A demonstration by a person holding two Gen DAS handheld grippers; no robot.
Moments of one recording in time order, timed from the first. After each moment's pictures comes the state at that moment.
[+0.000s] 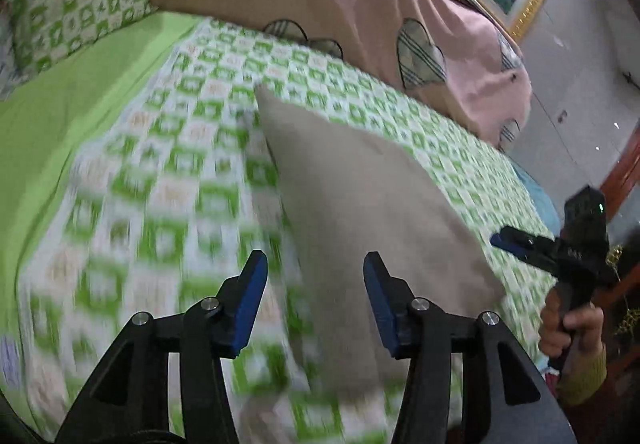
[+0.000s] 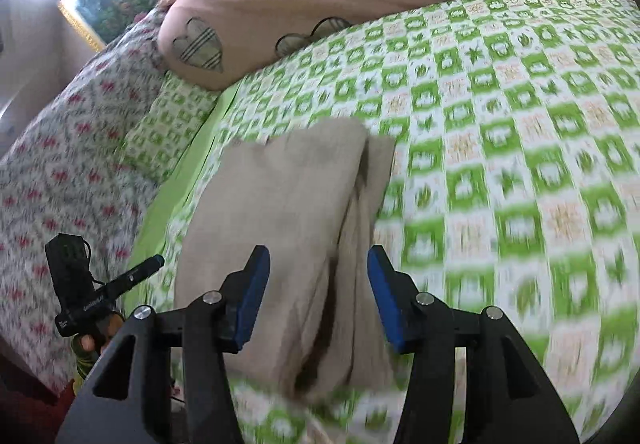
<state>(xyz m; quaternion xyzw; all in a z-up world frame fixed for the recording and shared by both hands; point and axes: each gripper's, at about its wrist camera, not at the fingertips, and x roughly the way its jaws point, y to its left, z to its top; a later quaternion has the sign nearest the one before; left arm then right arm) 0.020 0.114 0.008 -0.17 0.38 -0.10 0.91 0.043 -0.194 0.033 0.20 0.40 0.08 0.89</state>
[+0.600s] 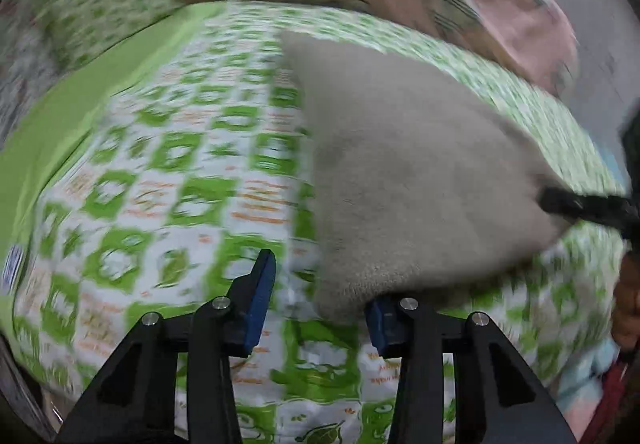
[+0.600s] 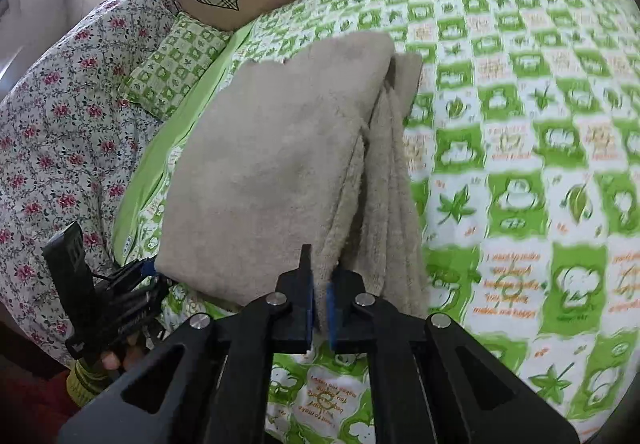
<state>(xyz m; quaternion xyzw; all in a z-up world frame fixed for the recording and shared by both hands) -0.005 0.065 -0.042 -0.10 0.40 0.03 0.91 0.027 -0.161 -0.003 0.16 0.45 0.11 0.87</state>
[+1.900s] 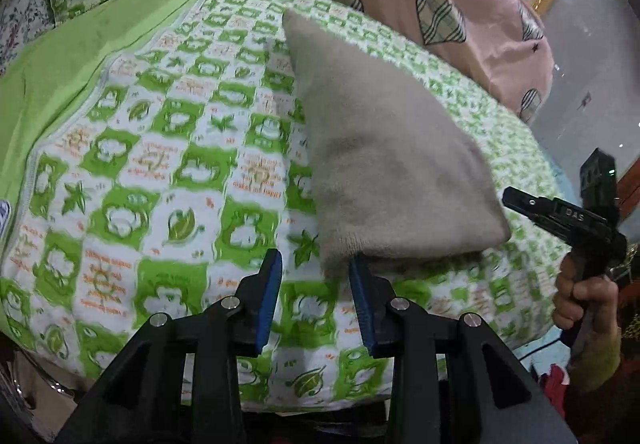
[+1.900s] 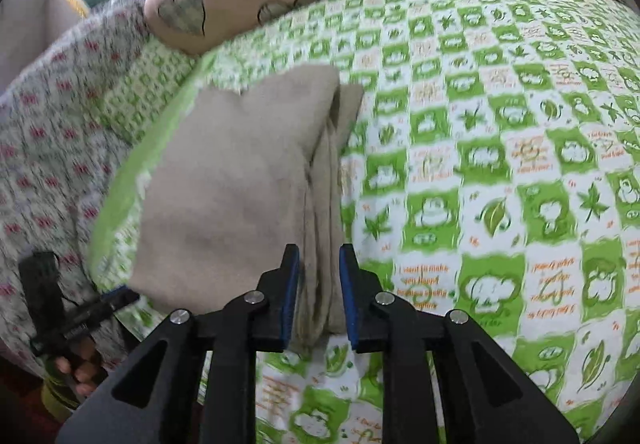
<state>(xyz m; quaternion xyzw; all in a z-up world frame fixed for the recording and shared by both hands) -0.021 0.093 -0.028 -0.18 0.43 -0.06 0.88 0.019 -0.198 0.010 0.17 0.43 0.04 0.89</state>
